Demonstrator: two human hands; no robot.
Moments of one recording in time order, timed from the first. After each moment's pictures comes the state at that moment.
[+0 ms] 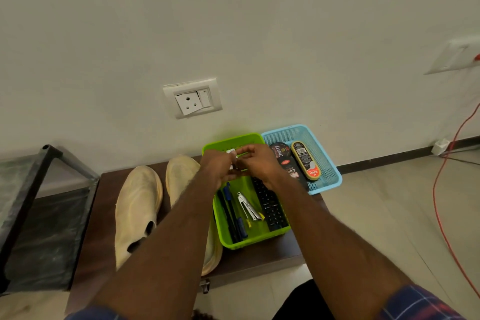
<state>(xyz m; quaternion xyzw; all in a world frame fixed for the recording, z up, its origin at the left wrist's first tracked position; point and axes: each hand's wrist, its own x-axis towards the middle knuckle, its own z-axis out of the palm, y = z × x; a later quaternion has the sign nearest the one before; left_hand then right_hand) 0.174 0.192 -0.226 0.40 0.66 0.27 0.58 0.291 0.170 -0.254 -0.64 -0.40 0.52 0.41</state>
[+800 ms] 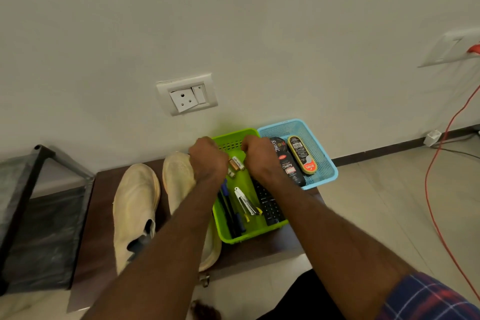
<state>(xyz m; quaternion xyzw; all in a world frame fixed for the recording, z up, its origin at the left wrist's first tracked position) 0.167 0.185 -0.222 0.56 0.73 0.28 0.27 0.295 0.167 -0.236 -0.75 -0.61 0.18 0.19</state>
